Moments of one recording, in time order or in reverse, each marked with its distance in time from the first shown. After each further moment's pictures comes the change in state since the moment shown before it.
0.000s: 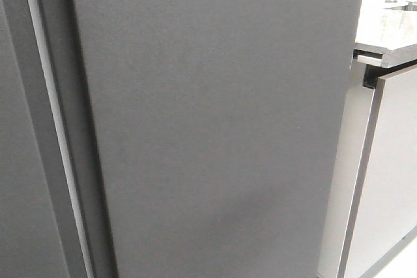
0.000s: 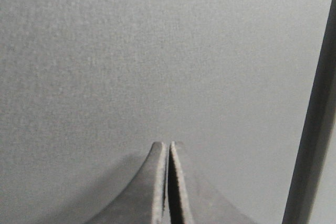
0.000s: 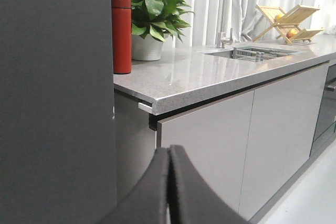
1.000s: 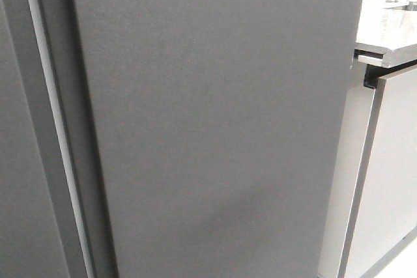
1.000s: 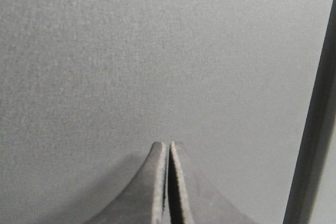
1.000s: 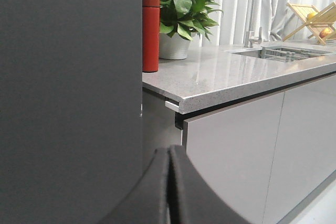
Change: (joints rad) left arm 0.000 0.000 0.000 0.000 0.000 0.000; right arm 0.091 0.000 0.000 0.000 0.004 0.000
